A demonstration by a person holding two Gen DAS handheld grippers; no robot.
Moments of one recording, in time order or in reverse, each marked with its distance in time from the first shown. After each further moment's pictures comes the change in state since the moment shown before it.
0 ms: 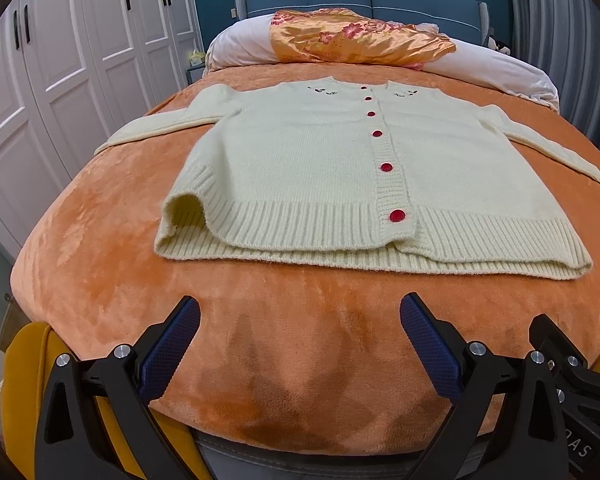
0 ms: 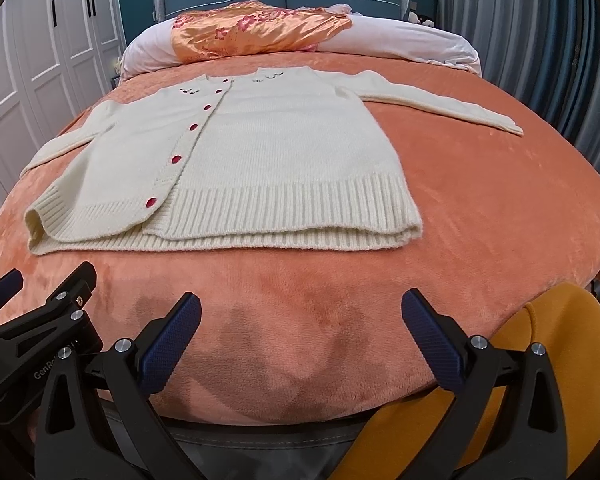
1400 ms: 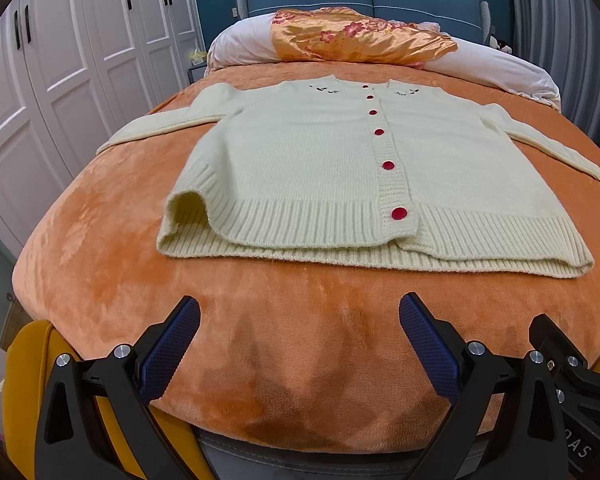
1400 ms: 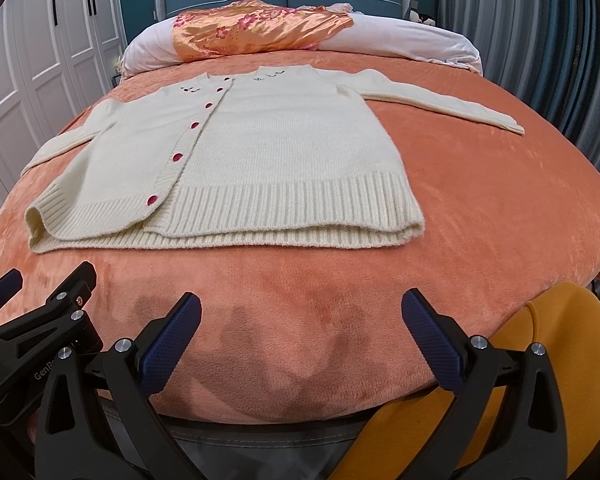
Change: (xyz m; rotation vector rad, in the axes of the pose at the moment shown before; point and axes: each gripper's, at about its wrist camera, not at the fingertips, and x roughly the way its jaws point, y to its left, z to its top) left arm -0.003 -0.001 0.001 0.000 -0.001 0.005; right arm 0.001 0.000 0.000 0.002 0.002 0.001
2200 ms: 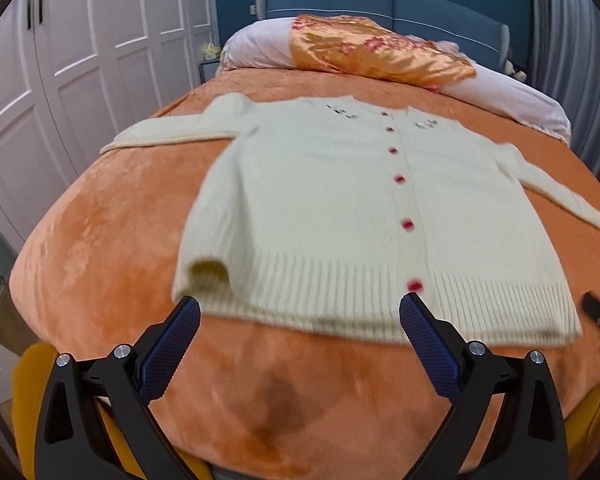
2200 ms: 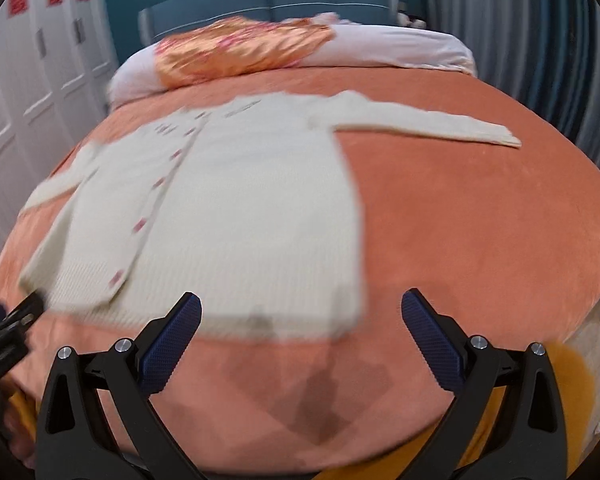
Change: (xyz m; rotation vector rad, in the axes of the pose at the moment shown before) left arm 0.005 0.029 0.052 -0.092 0.002 -0.010; right arm 0.024 -0.084 0.078 0.116 -0.038 0.004
